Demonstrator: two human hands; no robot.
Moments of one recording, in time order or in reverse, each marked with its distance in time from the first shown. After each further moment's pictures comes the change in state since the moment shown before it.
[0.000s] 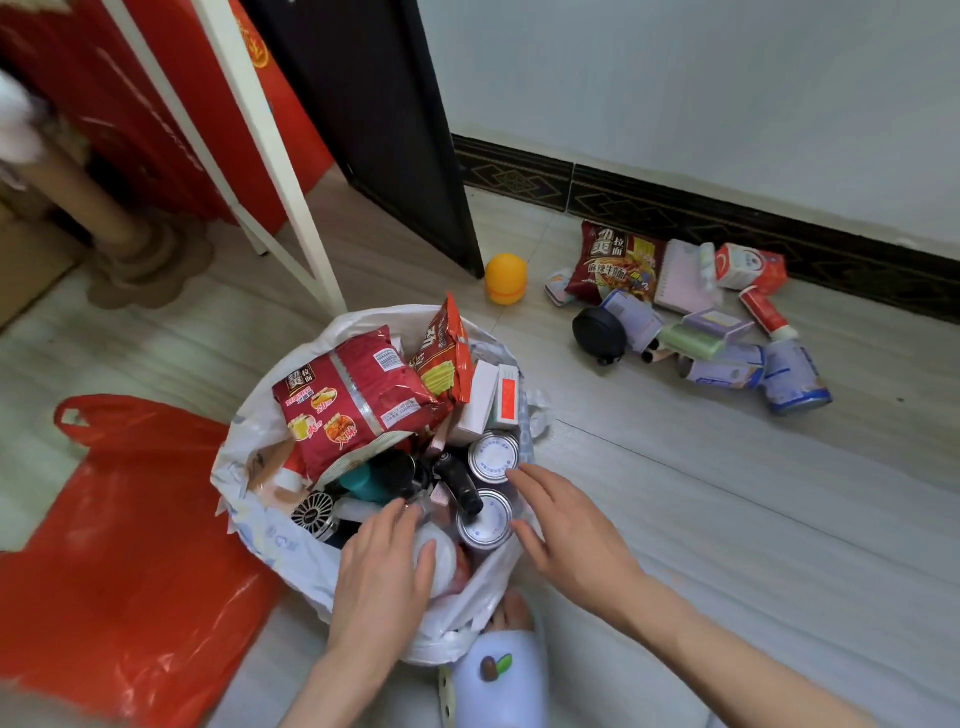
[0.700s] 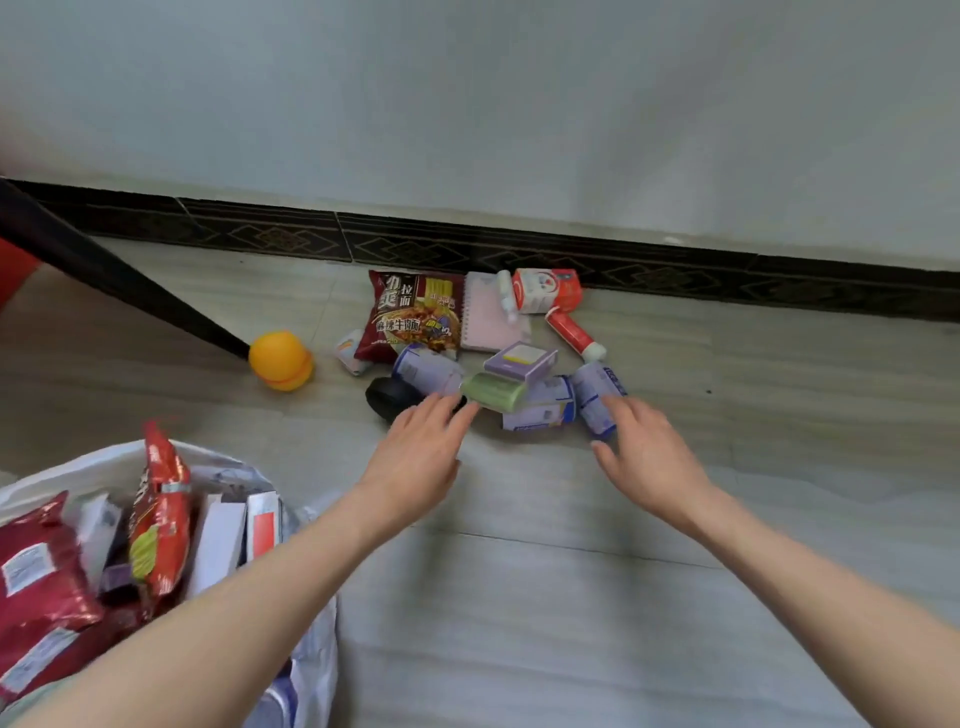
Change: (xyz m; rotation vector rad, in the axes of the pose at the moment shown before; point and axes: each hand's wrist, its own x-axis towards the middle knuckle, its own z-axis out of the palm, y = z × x) left_hand 0.230 0.234 0.050 0.211 -0.182 0.709; right_hand -0.007 0.263 -0.127 -0.131 0.138 0.647
